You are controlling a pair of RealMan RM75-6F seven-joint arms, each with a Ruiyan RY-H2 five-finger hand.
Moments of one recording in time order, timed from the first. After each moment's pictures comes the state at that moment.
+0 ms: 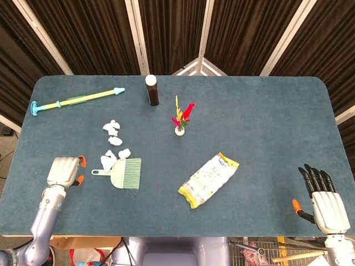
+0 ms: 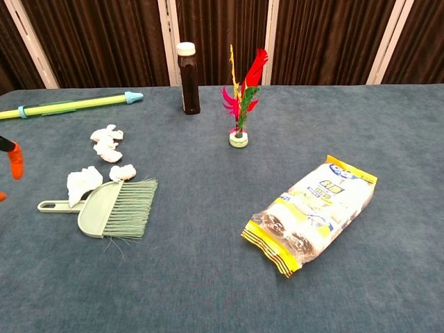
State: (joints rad) left arm -0.45 -1.37 -0.17 -1.72 0.87 1.11 0.74; right arm 0.04 -1.09 0.02 -1.70 -1.55 1.48 -0.01
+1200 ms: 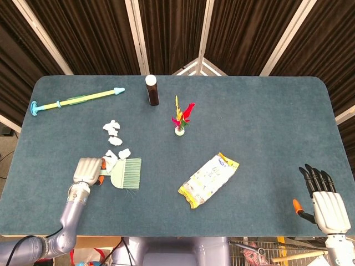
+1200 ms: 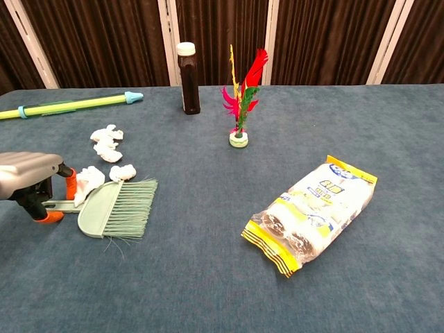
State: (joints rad) left arm -0.58 -1.59 -0.13 -1.53 0.77 1.10 0.76; right arm 0.04 -1.09 0.02 -1.70 -1.55 1.48 0.00
